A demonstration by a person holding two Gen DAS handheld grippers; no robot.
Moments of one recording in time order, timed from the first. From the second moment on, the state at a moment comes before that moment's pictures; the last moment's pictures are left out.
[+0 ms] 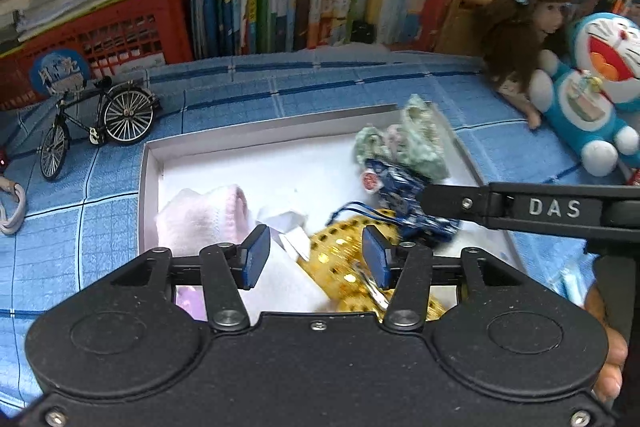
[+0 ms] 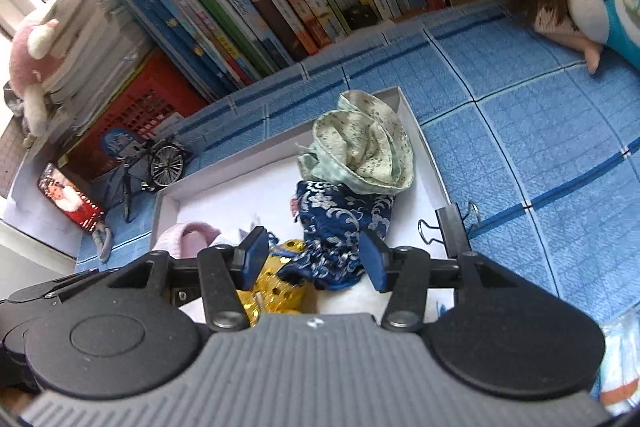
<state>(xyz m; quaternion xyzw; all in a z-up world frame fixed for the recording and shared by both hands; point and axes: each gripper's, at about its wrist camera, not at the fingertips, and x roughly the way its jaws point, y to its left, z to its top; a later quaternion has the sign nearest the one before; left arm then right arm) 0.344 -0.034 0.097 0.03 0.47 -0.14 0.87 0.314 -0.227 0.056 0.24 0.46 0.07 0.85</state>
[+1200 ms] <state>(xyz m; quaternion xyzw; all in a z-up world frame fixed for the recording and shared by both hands) 0.068 -0.032 0.113 -0.04 0.29 -0.22 0.93 0.082 -0.269 0.085 0.12 0.23 0.11 0.96</state>
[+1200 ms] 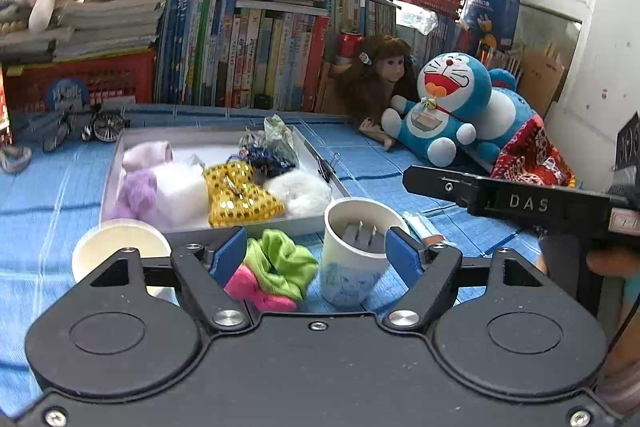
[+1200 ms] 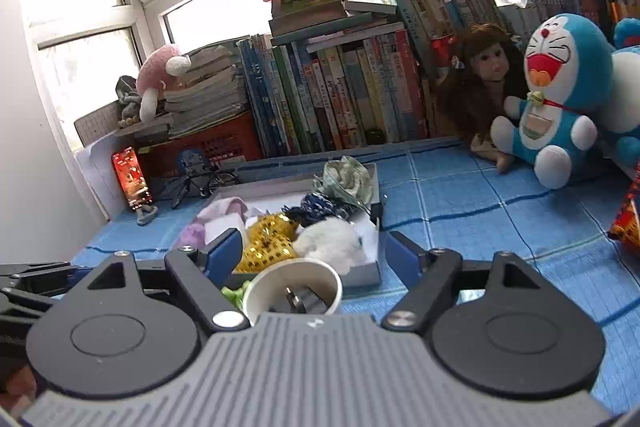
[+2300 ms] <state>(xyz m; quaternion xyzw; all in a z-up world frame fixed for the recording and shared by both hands) 0.018 -0.012 0.013 -0.03 0.25 -0.09 0.96 0.038 -0.288 -0.009 0.06 0.19 -0.05 0.98</state>
